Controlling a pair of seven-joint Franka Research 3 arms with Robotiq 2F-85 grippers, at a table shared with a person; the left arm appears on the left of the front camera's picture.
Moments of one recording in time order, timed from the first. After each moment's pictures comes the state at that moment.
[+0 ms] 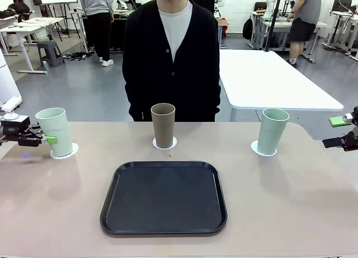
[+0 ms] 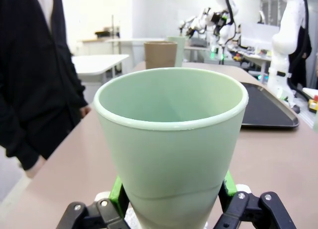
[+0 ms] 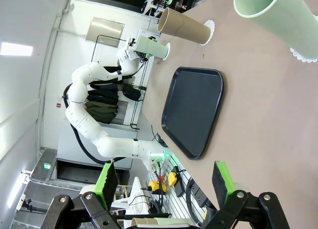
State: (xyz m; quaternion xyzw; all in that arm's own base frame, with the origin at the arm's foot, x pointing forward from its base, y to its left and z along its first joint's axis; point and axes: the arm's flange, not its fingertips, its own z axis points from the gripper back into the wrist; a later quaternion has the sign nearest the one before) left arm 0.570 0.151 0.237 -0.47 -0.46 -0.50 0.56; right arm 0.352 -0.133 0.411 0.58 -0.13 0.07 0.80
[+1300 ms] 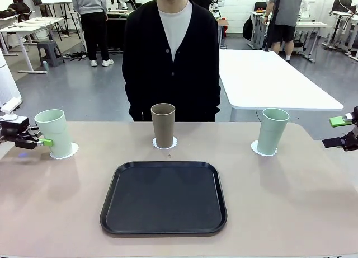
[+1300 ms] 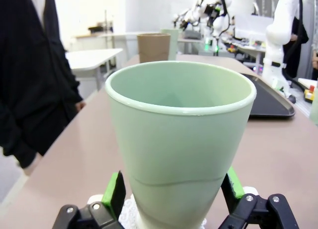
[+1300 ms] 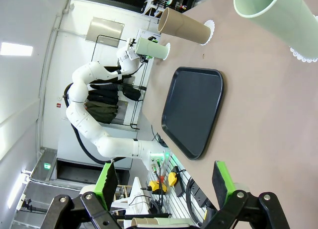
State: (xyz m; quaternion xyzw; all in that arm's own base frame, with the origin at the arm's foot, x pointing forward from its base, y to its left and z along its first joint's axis) left arm 0.571 0.158 0.236 -0.46 -0.45 -0.52 0.56; right arm 0.352 -0.133 0.411 0.58 -0.13 0.07 0.80
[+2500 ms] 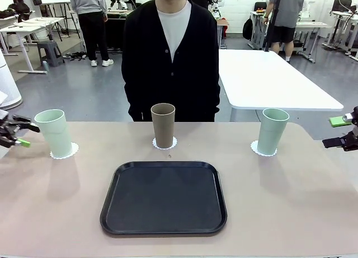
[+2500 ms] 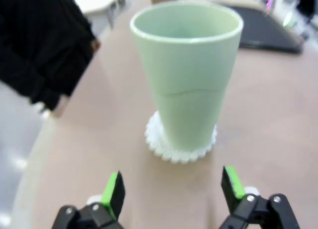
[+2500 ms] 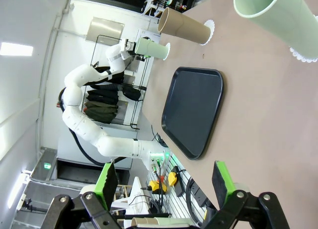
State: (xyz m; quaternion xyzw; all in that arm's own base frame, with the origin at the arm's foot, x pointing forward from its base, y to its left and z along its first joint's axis) left arm 0.564 0.232 0.298 -0.29 -0.37 -0.60 0.64; right arm 0.352 -0.133 0.411 0.58 -0.13 0.07 0.80
